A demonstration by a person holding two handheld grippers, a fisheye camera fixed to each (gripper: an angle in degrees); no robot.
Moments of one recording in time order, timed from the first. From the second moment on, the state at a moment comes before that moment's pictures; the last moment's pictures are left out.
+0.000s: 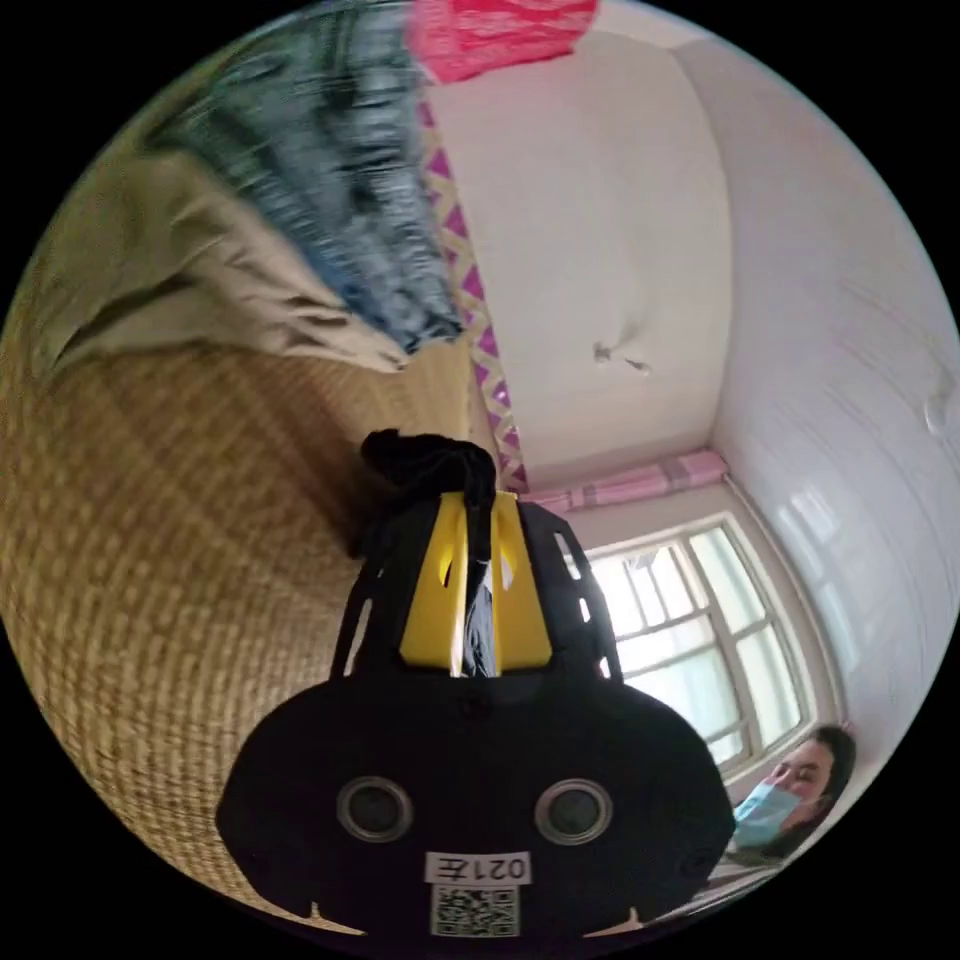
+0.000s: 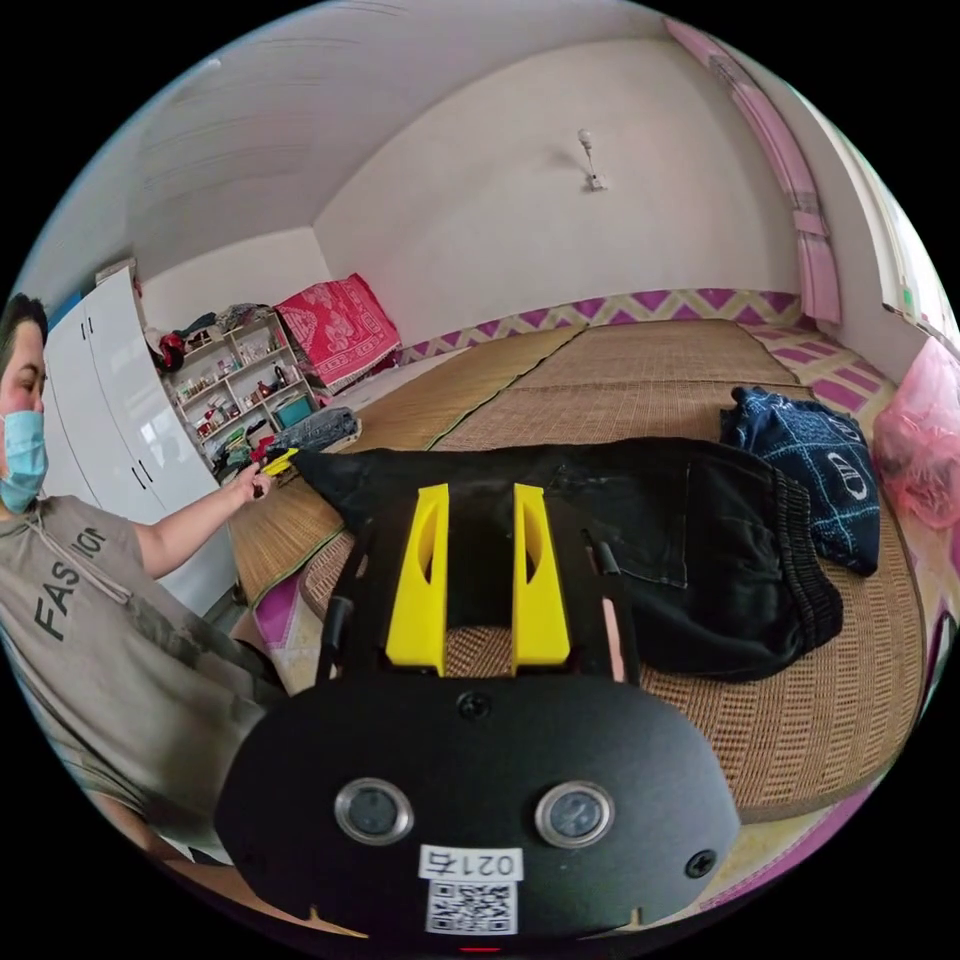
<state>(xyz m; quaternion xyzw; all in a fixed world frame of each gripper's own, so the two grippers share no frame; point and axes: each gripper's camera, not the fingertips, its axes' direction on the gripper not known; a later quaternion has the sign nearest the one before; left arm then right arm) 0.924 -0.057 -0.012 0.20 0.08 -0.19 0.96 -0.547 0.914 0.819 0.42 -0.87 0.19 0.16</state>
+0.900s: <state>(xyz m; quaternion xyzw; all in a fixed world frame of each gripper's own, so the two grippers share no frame) 1.021 -0.034 -0.023 0.16 -0.18 -0.05 0.97 -0.454 0.775 0.741 0.42 -0.83 0.09 0.35</state>
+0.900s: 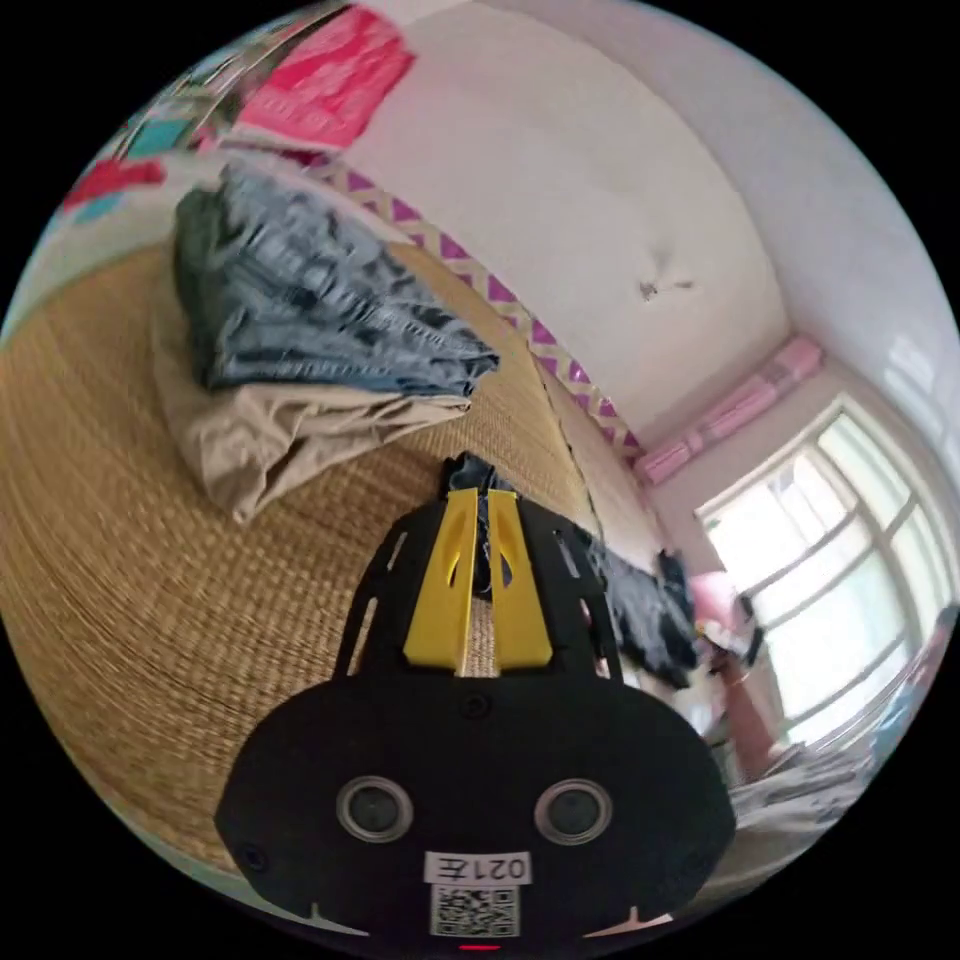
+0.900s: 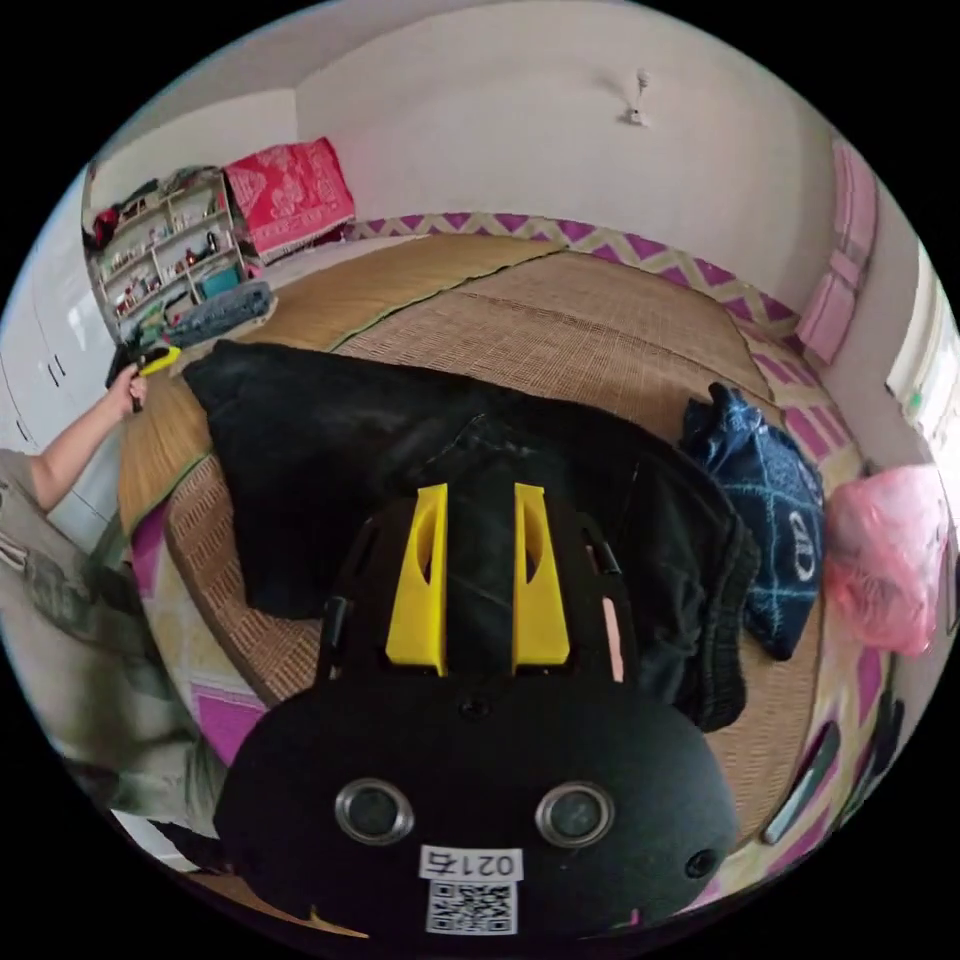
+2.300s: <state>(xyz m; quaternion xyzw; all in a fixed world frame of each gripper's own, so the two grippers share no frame) 1.362 -0.007 0.098 -0.06 -0.14 0.42 0.89 -0.376 0.869 0.930 0.65 -0.70 -0.03 0.28</state>
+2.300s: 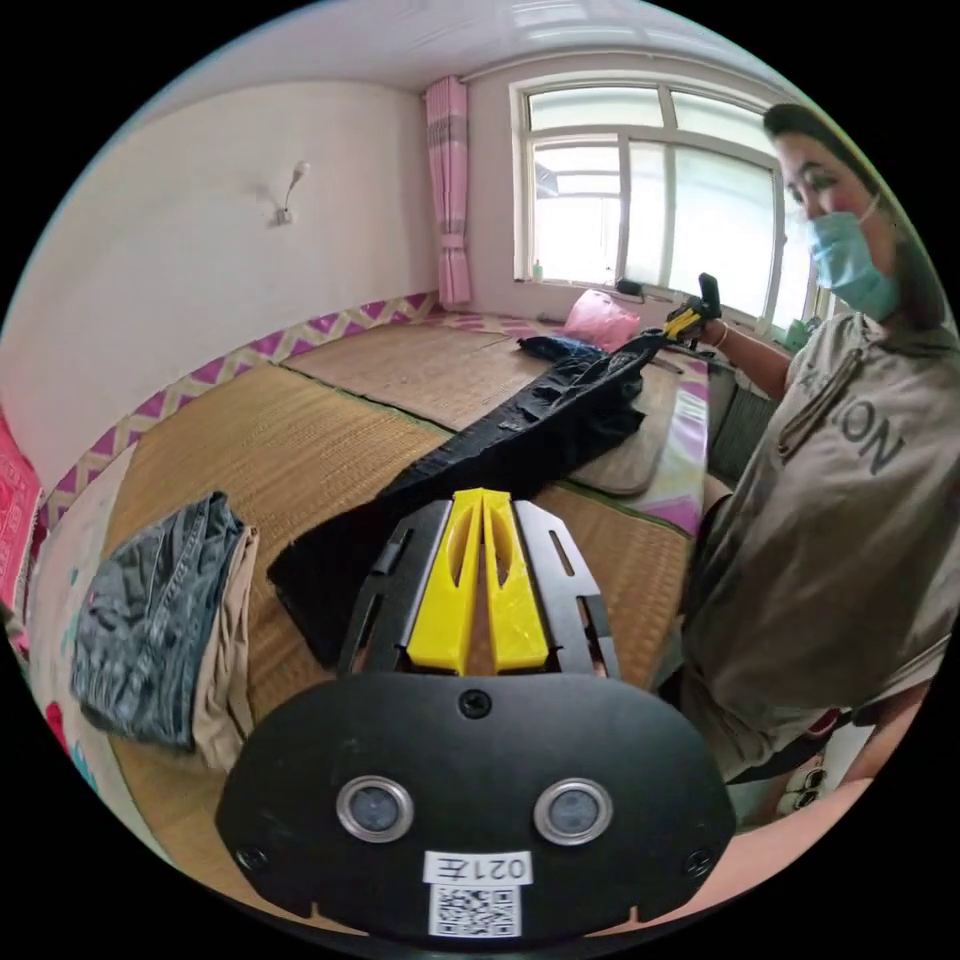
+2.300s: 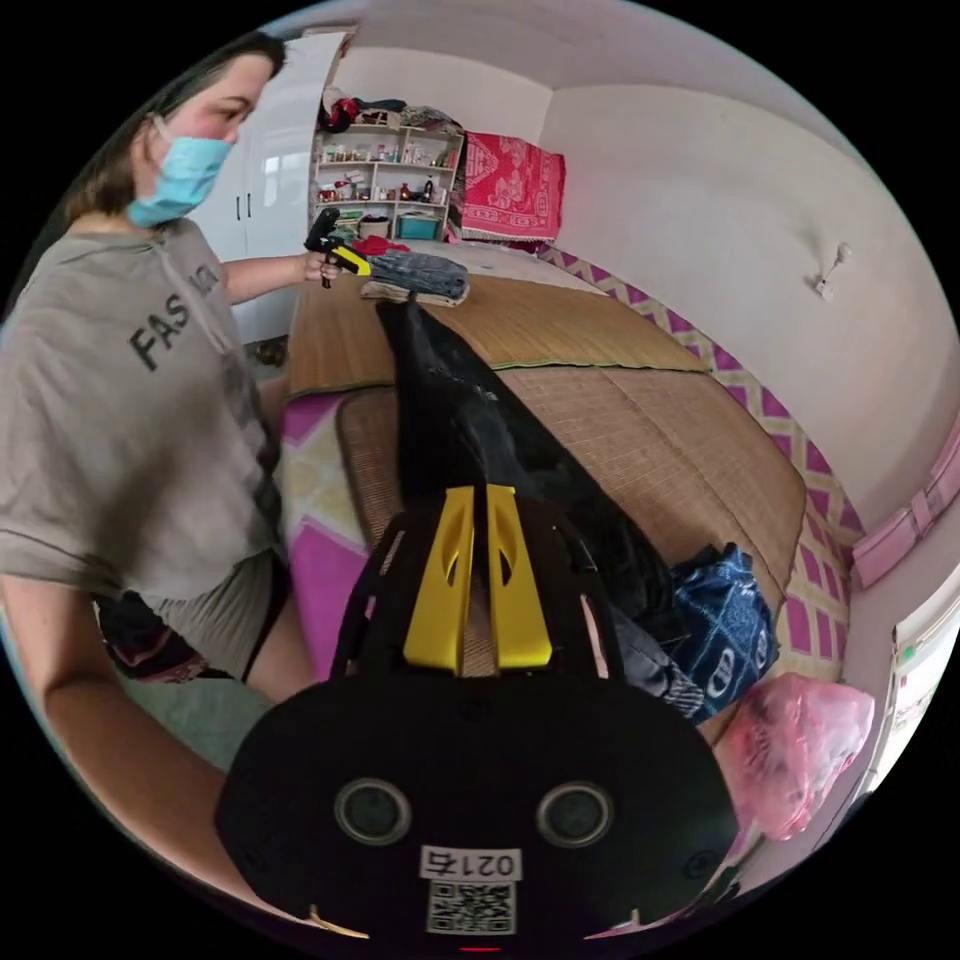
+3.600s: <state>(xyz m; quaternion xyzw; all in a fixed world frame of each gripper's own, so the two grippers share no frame) 1.388 0.048 0.217 -0.26 -0.37 0.53 0.72 -0.531 0.988 1.019 0.55 -0.80 0.03 0.24</state>
